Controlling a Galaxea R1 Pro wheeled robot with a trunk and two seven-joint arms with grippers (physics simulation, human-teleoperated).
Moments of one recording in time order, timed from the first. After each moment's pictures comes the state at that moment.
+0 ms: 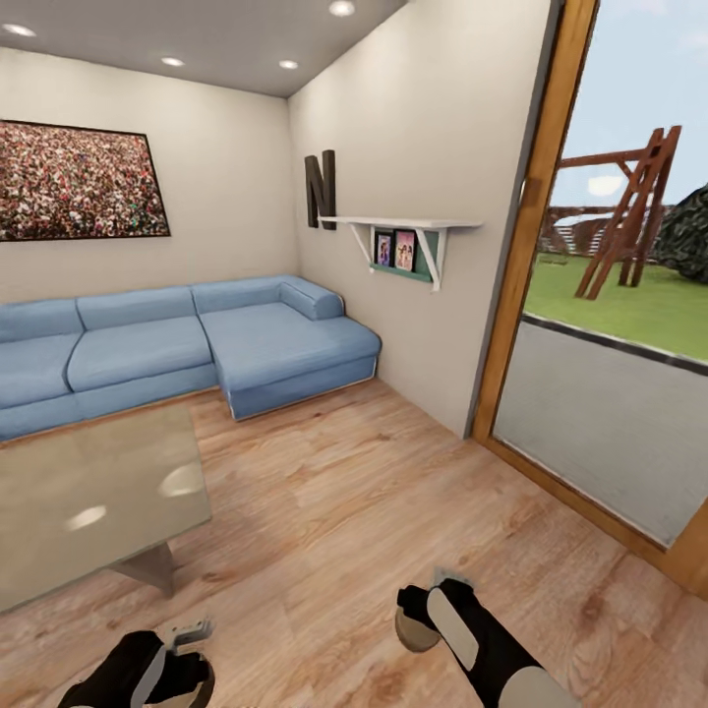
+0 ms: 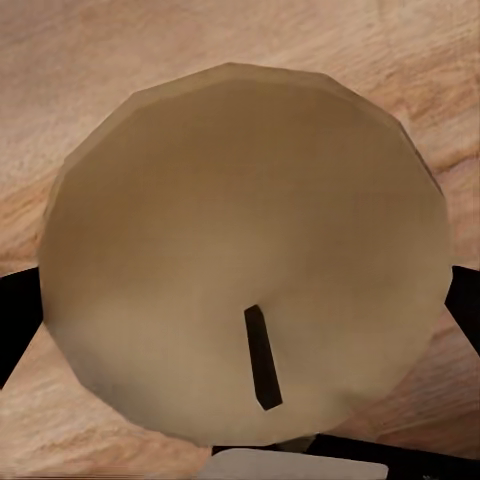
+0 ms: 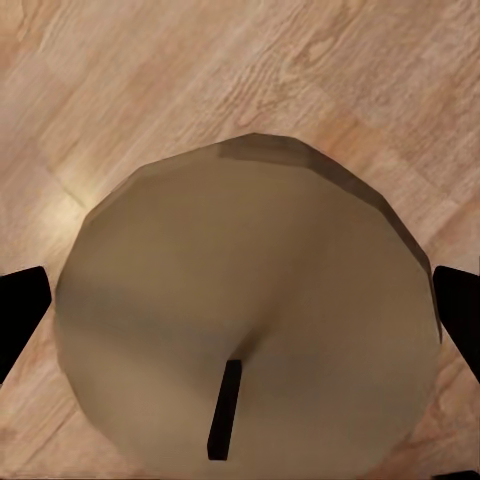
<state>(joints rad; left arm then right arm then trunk) -0.48 0.10 0.30 -0.42 -0.15 0.57 -0.09 -0.53 0.10 0.27 -0.59 -0.67 0.45 -0.40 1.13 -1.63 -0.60</state>
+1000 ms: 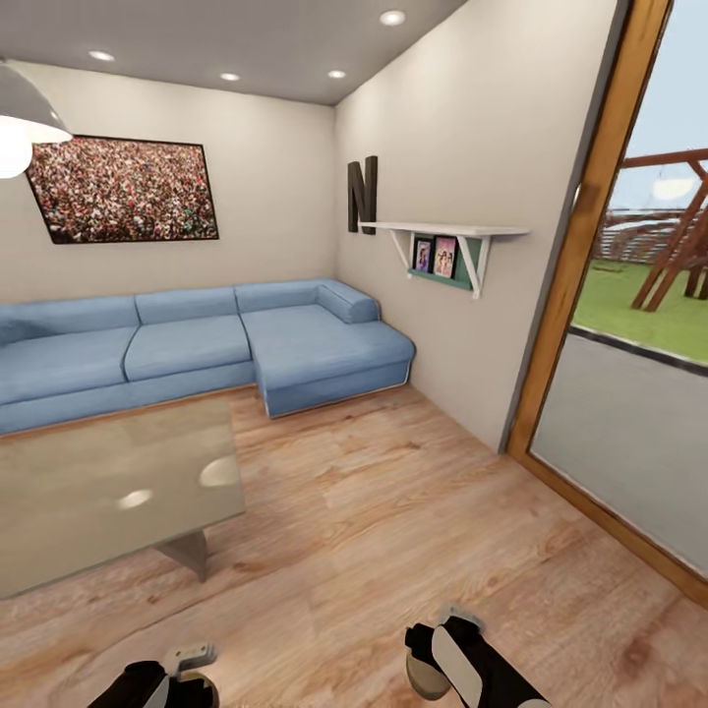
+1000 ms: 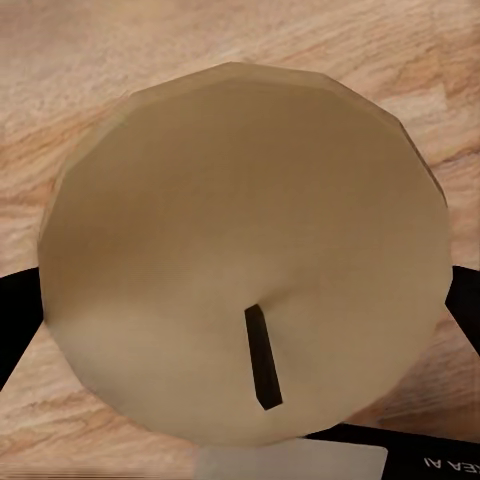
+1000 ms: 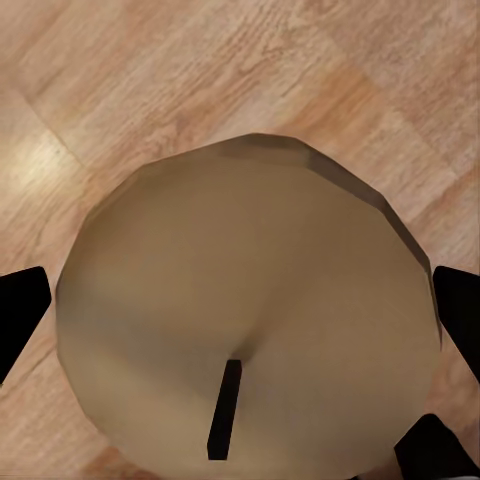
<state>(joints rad) -0.48 0.10 0.29 -0.27 -0.16 0.42 -0.07 -0.48 0.10 0.28 -0.49 -0.65 0.38 -0.40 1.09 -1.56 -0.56</state>
